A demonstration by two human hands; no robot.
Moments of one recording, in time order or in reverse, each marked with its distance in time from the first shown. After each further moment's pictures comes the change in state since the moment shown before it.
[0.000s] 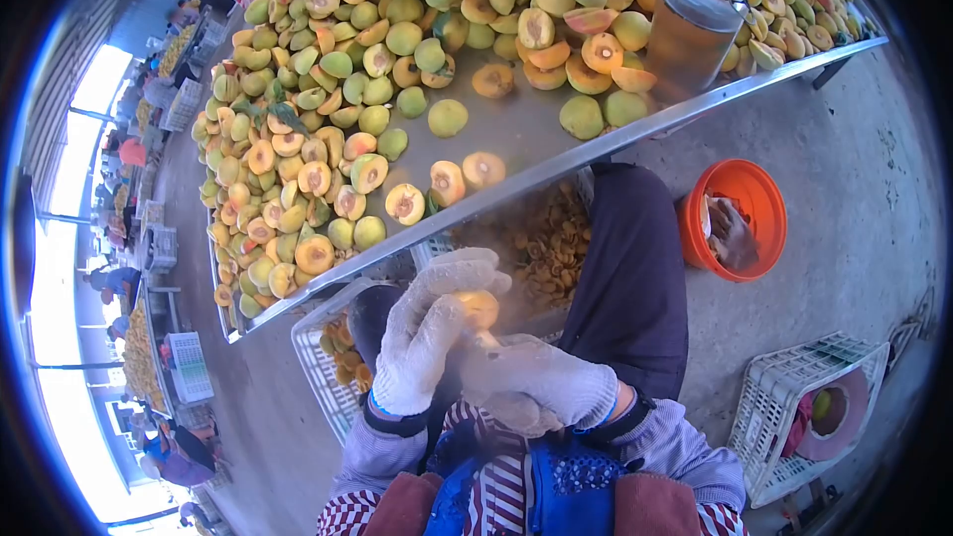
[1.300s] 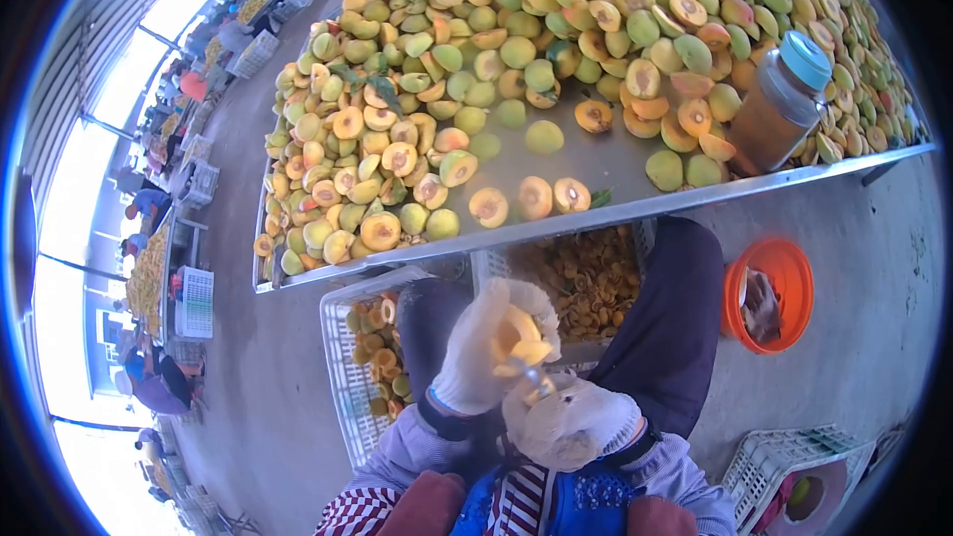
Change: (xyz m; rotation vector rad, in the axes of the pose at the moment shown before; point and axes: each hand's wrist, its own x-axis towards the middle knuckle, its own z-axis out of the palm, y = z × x) left_hand -0.029 0.002 -0.002 -0.883 0.191 -0.289; right_hand 0.009 0.051 -0.039 0.249 -0.220 0.088
